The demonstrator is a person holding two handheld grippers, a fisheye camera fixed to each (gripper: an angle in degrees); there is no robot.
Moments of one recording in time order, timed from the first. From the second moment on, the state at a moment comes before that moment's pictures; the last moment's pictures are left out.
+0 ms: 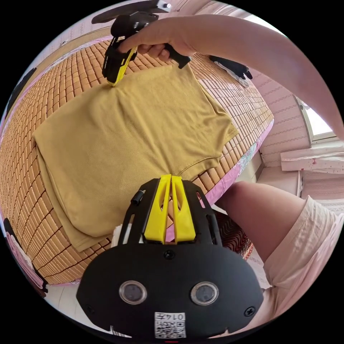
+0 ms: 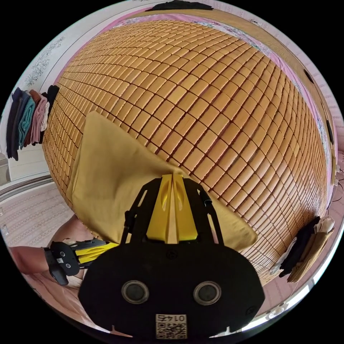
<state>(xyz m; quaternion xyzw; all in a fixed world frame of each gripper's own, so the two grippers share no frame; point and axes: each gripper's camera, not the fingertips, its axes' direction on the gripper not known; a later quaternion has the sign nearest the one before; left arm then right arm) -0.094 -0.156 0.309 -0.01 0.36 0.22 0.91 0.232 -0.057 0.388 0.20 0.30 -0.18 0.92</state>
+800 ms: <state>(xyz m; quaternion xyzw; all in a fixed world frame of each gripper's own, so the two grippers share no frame) 0.010 -0.374 0.247 0.08 0.41 0.28 0.87 0.462 0.204 0.483 0.38 0.07 0.10 0.92</state>
